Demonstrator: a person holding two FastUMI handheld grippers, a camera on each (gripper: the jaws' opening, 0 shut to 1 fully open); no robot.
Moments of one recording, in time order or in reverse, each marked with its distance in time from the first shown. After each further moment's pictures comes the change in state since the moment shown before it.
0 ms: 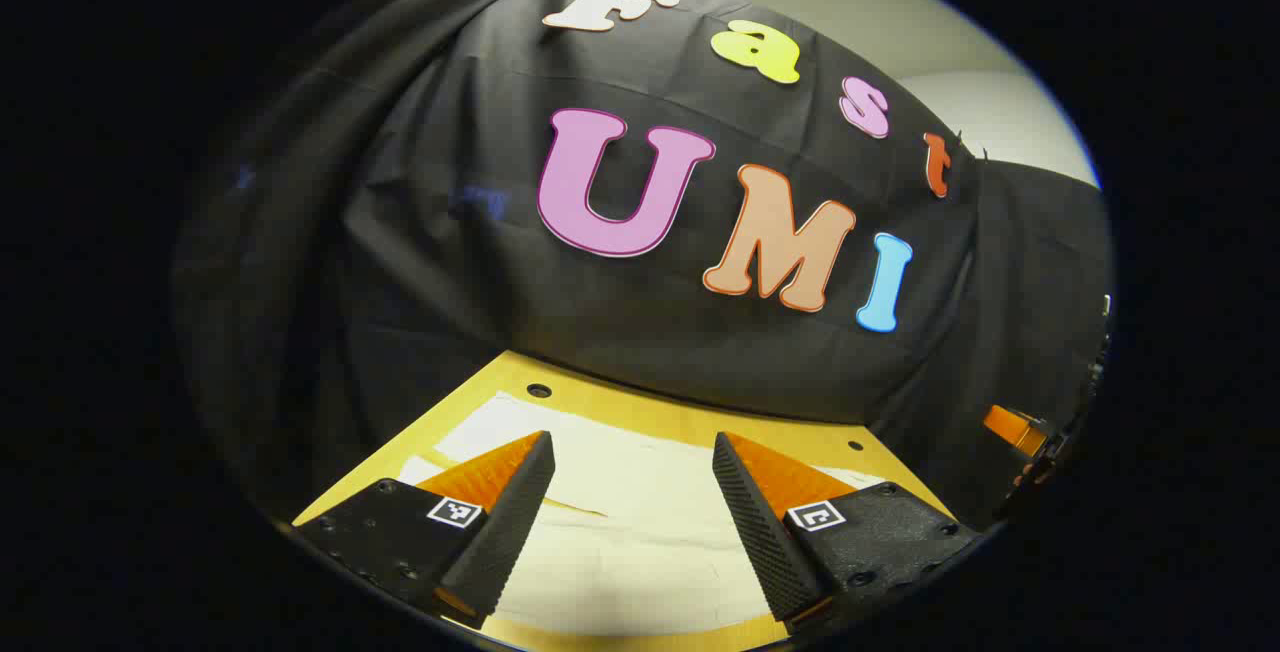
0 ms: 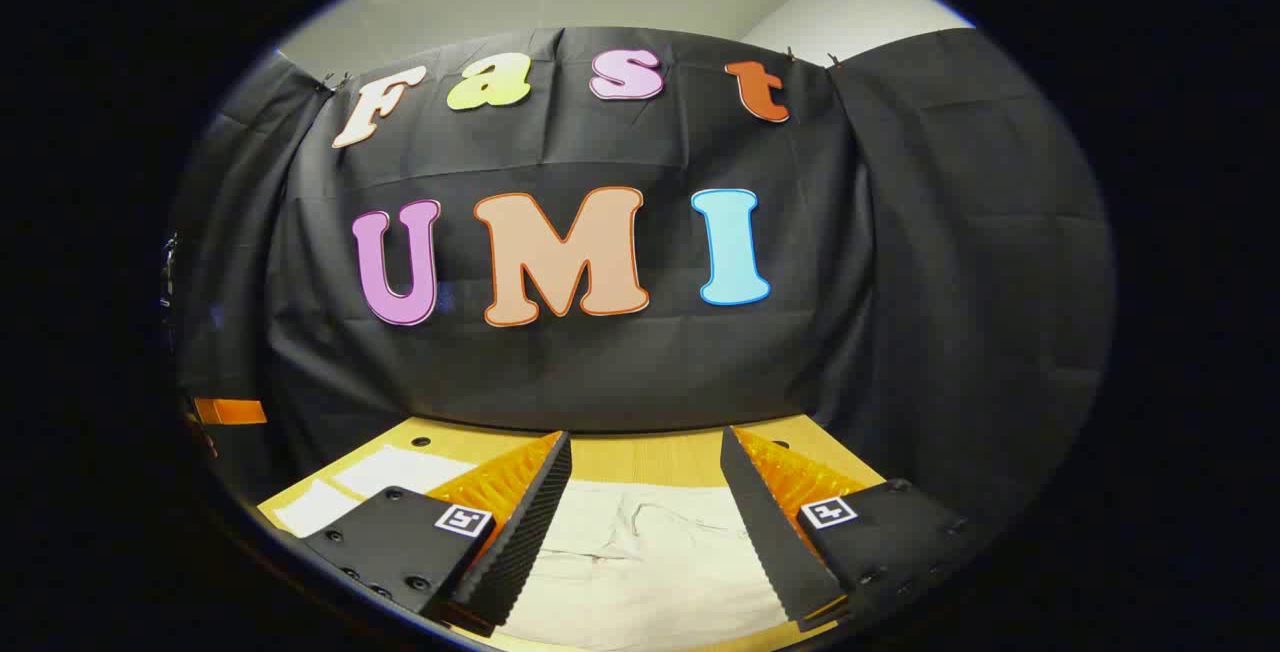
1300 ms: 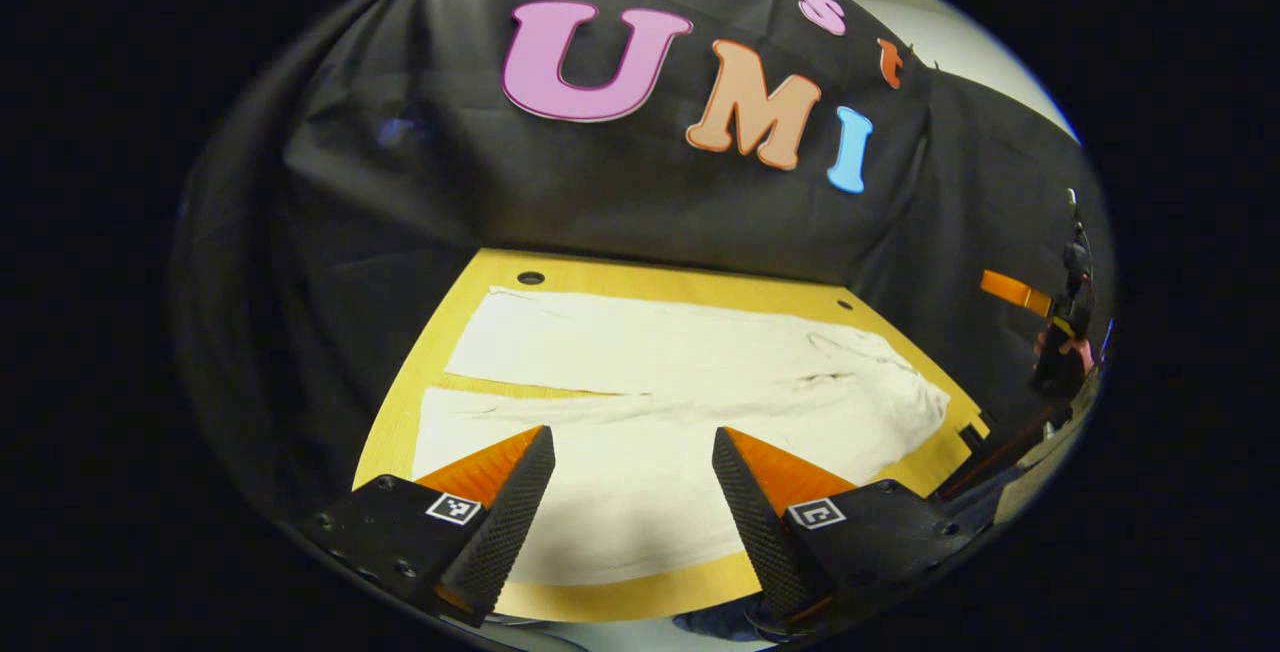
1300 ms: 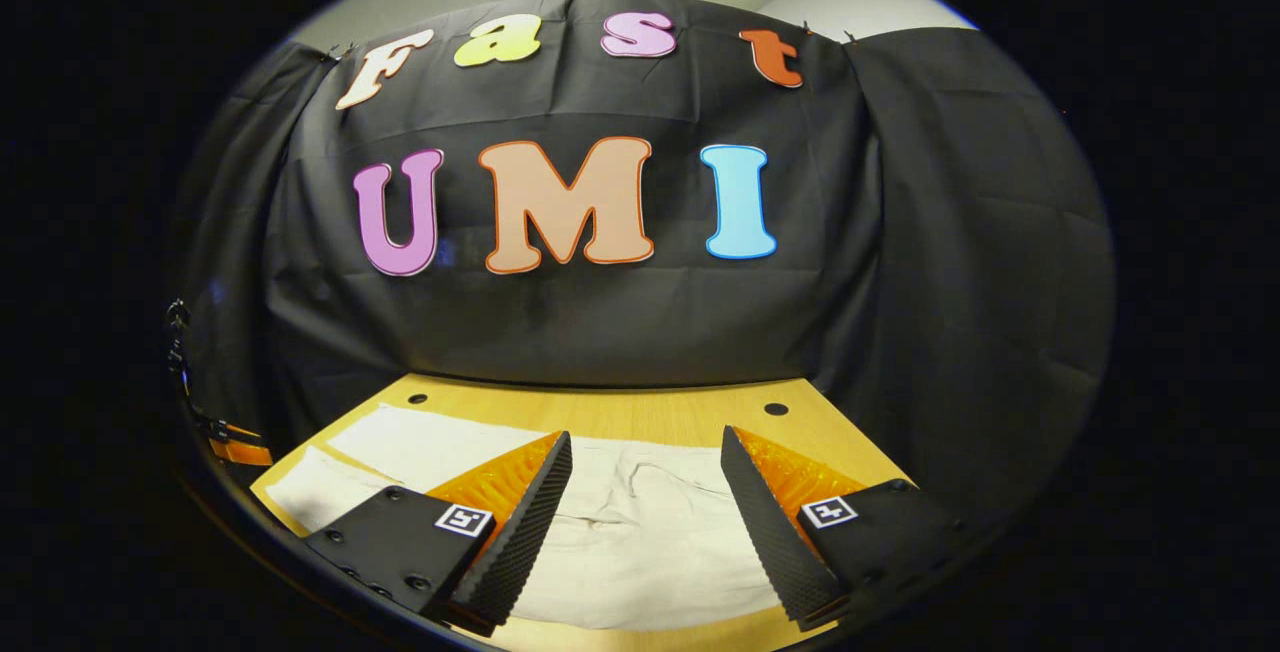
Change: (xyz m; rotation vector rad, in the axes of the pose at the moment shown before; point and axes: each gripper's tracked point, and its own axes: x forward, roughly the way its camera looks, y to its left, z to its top) left arm -0.023 0.084 -0.118 0.168 0.390 -0.236; right arm -0.001 0.000 -0.043 -0.050 0.140 -0.005
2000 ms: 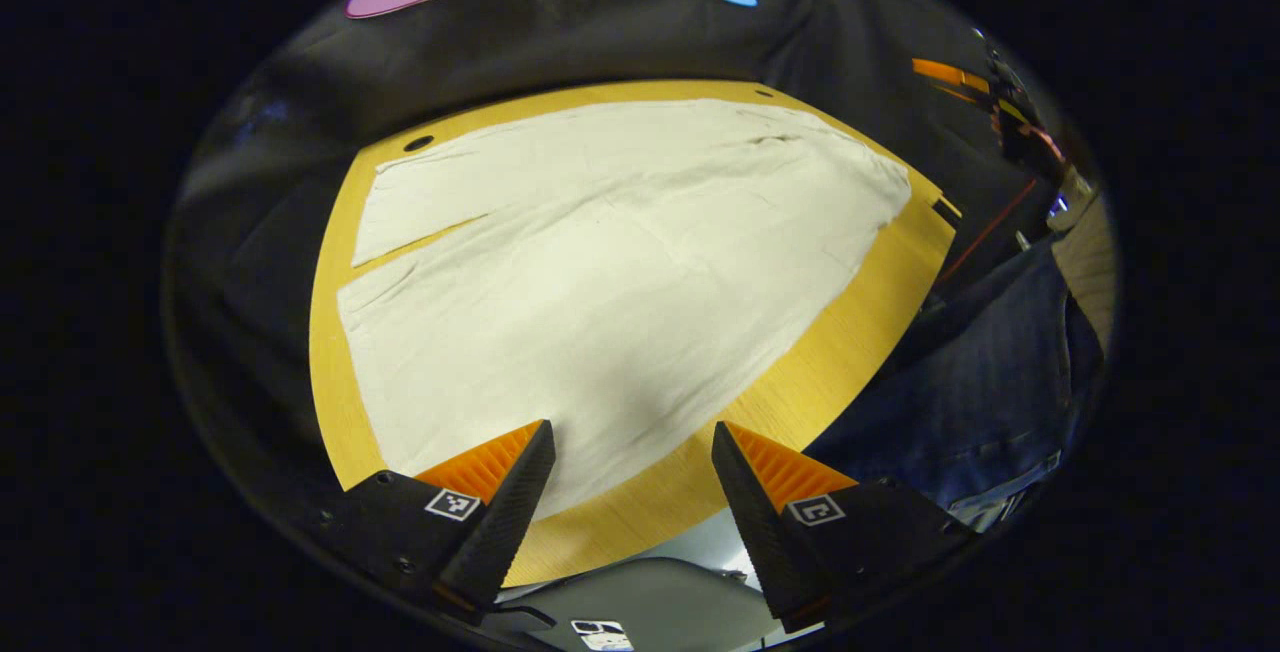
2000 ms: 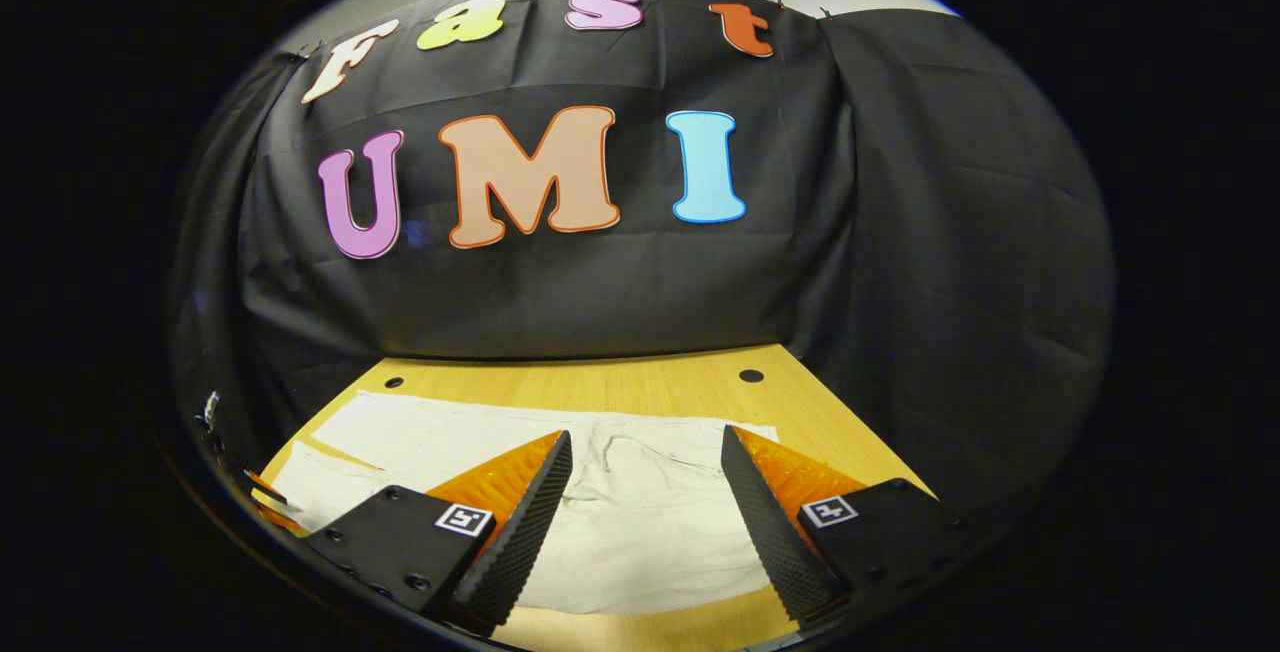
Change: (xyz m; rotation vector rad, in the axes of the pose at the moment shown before) left arm 0.002 0.027 -0.144 0.325 0.528 -0.219; right arm 0.001 -0.032 -0.022 0.039 0.088 -0.078
